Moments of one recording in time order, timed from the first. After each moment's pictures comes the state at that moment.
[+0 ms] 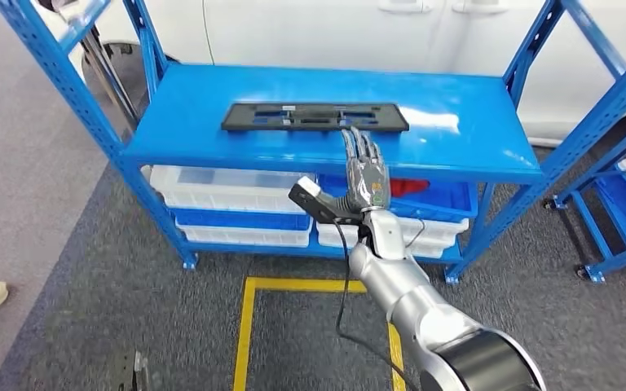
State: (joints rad) left arm -0.13 -0.05 0.17 -0.22 0.14 0.09 -0.26; right arm -0.79 0.19 0.18 -0.44 1.18 -0.66 -0.03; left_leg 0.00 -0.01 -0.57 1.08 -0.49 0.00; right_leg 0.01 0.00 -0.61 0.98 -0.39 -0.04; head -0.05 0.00
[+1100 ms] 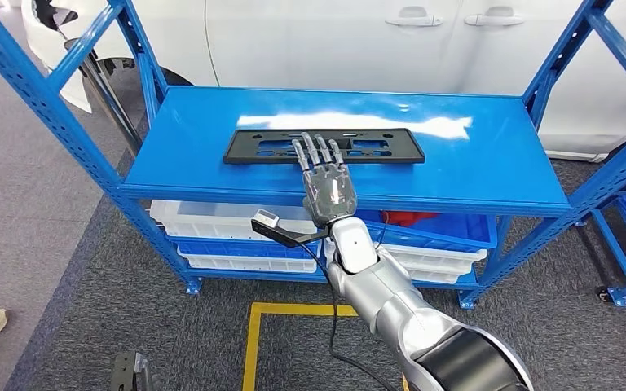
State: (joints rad) left arm -0.12 -0.05 0.19 -0.21 0.13 0.10 -0.26; right arm -0.79 0.24 0.33 -0.40 1.52 -0.70 0.13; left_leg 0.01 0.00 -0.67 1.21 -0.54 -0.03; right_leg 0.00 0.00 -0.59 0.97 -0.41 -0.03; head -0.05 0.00
